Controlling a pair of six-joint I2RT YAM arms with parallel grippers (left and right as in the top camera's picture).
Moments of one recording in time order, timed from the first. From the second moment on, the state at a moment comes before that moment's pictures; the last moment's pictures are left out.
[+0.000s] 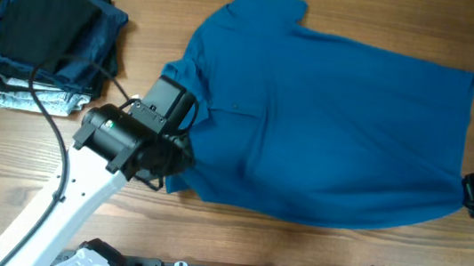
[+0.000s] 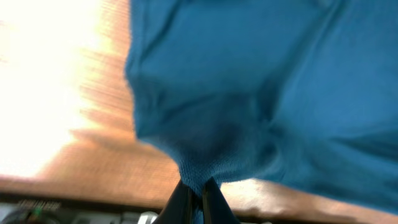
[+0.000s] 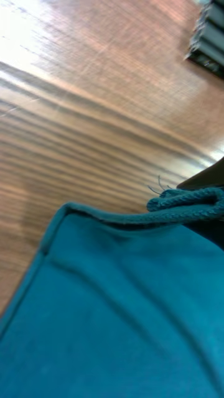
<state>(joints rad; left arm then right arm) -0.50 1.25 1.18 -1.26 0.05 -0.83 -0.75 1.38 1.08 -1.07 0.01 0.52</state>
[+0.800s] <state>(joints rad) -0.43 1.55 1.33 -0.85 -0.04 -0.62 -0.62 1.60 1.18 -0.91 -0.04 0.50</state>
